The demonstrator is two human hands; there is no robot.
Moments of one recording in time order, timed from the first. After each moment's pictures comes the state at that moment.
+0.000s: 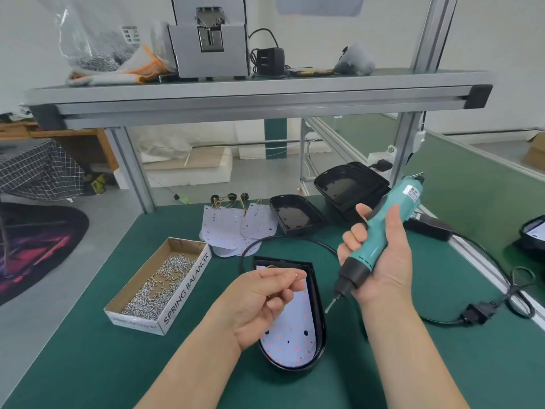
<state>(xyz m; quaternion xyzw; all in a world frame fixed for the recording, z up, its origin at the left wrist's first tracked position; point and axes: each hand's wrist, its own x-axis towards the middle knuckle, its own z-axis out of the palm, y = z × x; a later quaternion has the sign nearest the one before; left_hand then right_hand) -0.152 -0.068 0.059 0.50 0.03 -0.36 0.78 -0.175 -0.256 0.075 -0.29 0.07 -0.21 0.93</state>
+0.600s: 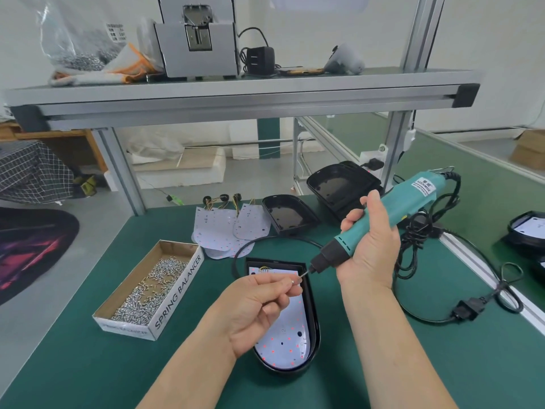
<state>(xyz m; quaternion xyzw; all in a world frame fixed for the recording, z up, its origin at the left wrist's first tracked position) -0.157 -0.070 0.058 0.51 0.02 -0.37 0.78 -0.163 -0.239 0.094 -0.31 0.12 -0.41 0.85</state>
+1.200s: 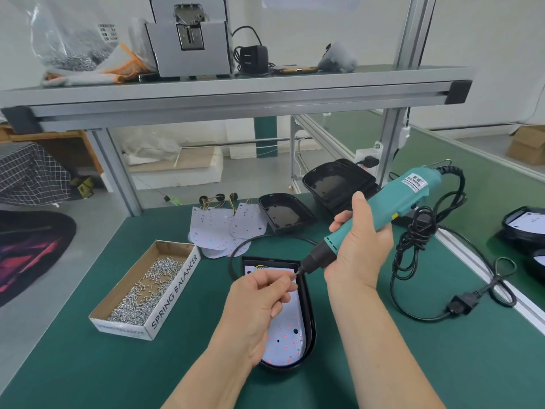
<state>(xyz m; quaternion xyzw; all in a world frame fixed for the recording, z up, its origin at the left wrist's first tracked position) -0.173 -0.087 0.046 0.61 0.01 -0.19 0.77 -0.160 -0.231 0.091 -0.36 0.19 -0.45 0.80</state>
